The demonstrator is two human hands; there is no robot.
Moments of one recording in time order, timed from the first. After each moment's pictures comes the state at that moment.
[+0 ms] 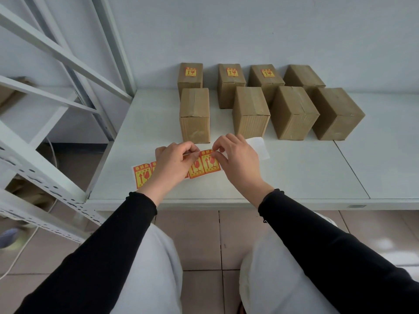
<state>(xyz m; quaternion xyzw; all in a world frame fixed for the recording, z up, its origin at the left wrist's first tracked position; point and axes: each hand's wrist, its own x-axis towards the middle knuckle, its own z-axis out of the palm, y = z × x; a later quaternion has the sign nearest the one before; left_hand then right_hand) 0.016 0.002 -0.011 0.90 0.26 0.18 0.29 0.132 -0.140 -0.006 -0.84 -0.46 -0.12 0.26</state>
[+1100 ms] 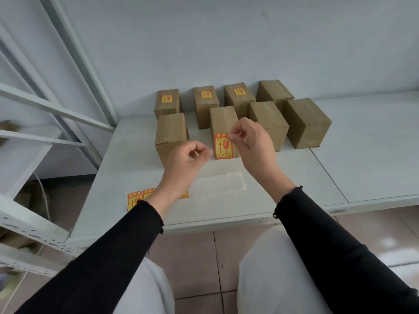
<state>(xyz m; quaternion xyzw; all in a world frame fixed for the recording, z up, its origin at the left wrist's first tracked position) 0.072 -0.054 0.048 0.83 0.17 0.24 0.47 0.200 -0.194 0.060 -0.80 -0.39 -0.12 0.43</state>
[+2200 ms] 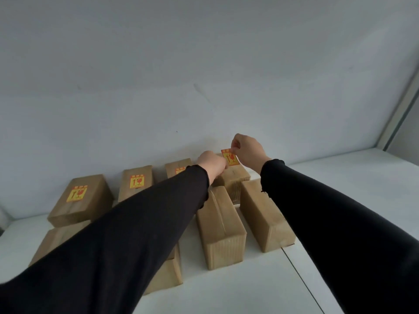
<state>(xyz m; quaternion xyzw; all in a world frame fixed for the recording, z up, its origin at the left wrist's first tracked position) 0.493 -0.067 0.075 0.82 0.28 0.06 0.49 0.585 -0.171 0.077 -0.90 -0.27 -0.08 0.32</state>
